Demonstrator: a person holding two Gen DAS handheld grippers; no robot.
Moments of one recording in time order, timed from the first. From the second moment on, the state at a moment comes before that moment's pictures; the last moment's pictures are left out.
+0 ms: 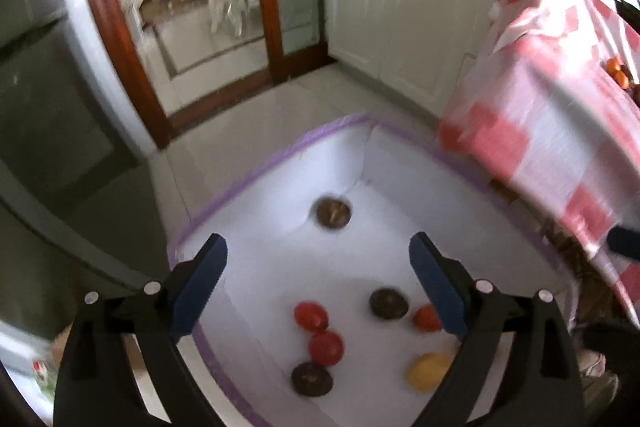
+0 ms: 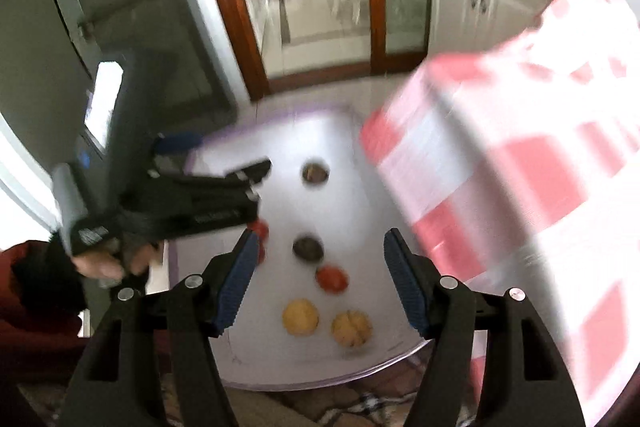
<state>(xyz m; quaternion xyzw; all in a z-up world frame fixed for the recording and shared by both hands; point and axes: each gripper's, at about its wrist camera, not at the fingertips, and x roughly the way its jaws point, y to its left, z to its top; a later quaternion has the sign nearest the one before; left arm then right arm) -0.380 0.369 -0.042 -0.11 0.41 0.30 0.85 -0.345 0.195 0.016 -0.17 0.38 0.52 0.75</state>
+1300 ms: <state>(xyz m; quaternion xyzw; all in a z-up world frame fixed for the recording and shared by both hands) 0.049 0.052 0.019 -0.04 0.43 0.01 0.90 -0.021 -0.227 0.021 0.17 0.38 0.03 0.91</state>
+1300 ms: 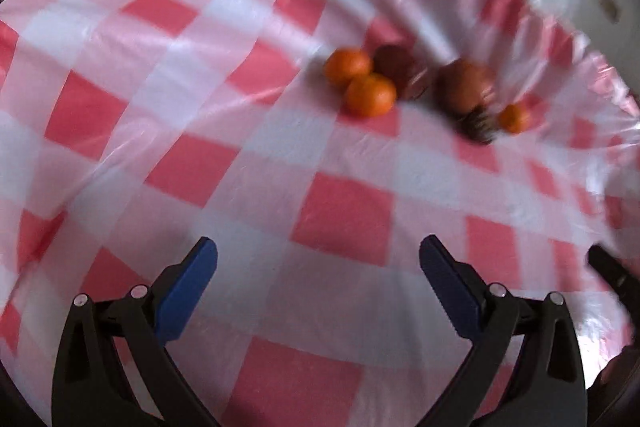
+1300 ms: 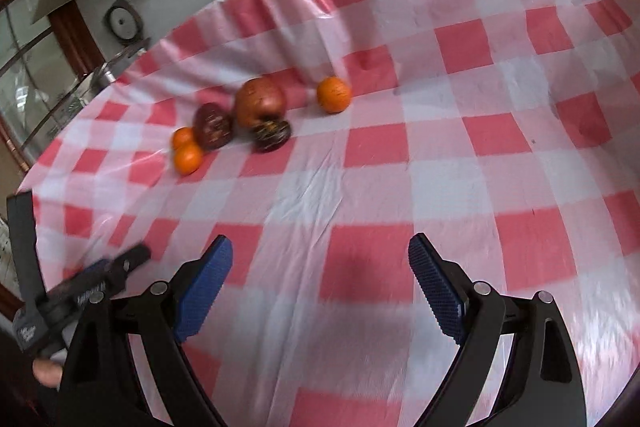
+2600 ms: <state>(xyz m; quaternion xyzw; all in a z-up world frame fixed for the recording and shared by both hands) 0.085 0.049 0.024 -0.07 0.44 -0.02 0.89 0.092 -0.221 0.004 0.23 0.36 0.05 0.90</state>
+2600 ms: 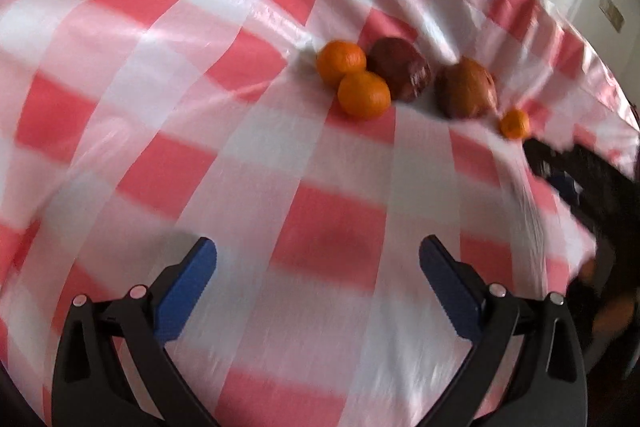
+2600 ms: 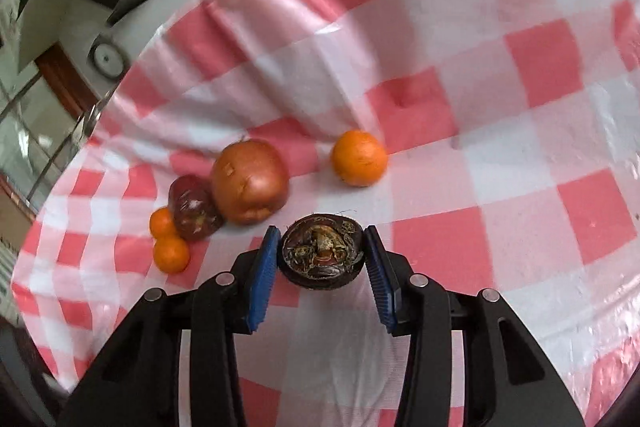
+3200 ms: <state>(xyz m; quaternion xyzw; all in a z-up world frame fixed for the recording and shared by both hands) 0.133 0.015 0.036 0.00 0.40 -0.01 0.91 0.091 -0.229 0.007 0.25 0.36 0.06 0.90</state>
